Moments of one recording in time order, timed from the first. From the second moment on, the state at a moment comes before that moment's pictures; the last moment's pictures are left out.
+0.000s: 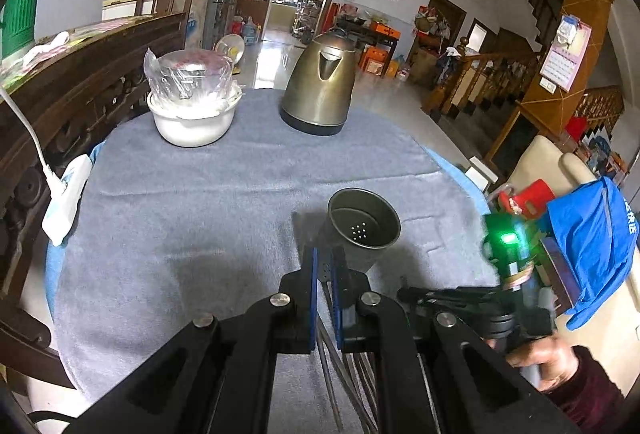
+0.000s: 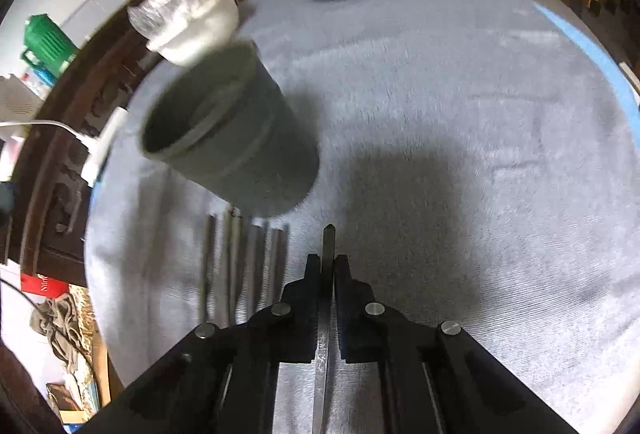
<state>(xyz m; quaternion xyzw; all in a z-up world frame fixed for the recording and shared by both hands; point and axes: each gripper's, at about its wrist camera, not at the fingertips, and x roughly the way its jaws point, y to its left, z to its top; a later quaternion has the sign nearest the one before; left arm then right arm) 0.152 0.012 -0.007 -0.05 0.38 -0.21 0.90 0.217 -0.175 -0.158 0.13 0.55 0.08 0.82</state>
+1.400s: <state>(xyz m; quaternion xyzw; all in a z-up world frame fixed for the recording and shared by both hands) 0.262 -0.016 -0.148 -0.09 0.58 -0.15 0.79 0.188 -0.208 -0.089 0.18 0.45 0.13 0.86</state>
